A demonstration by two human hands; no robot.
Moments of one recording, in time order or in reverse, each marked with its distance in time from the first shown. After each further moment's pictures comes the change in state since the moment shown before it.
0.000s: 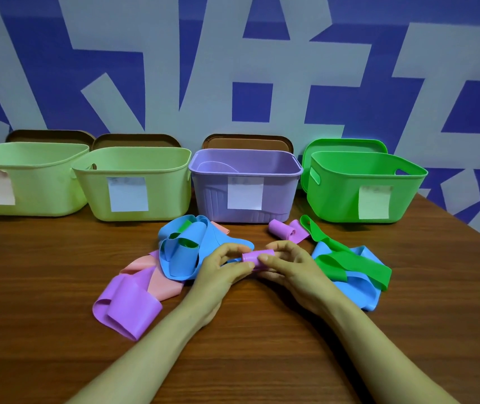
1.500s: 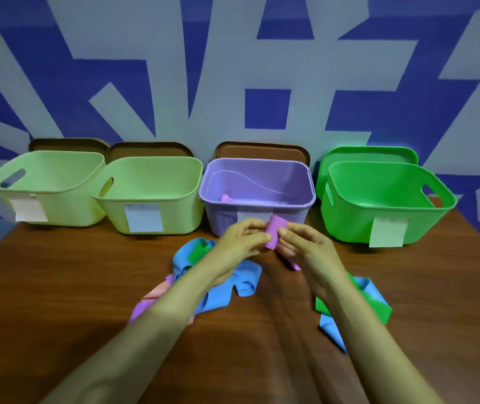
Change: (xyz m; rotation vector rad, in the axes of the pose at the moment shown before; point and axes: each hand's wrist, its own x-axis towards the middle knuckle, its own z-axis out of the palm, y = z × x) left_hand 0.070 0.117 0.033 0.059 -0.085 -0.193; right_hand 0.046 -0.102 0.016 0.131 0.189 0.061
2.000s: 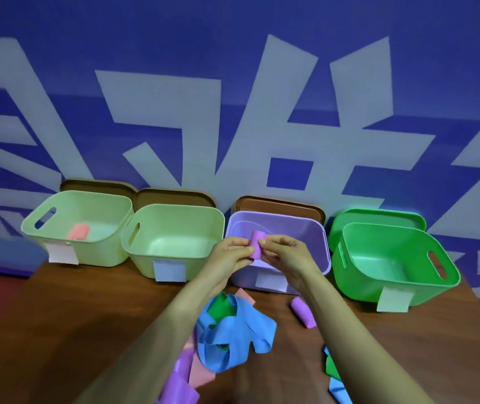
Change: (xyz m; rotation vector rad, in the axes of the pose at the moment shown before) left_hand 0.039 0.104 -0.062 -0.205 0.256 -0.141; right_hand 0.071 -0.080 0.115 -0.157 -0.004 0.207
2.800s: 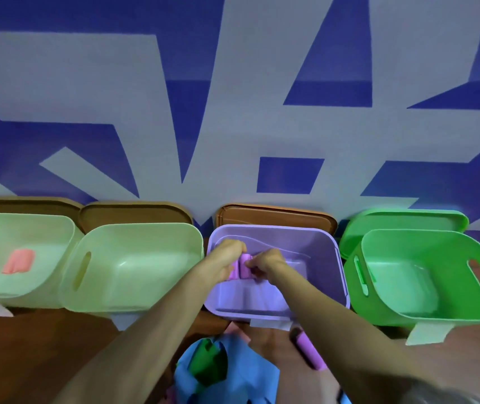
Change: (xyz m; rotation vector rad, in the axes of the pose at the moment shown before) left_hand 0.166 -0.009 0.027 0.359 0.193 -0.480; right_hand 0.200 0.069 -0.015 -0.508 0.198 0.489
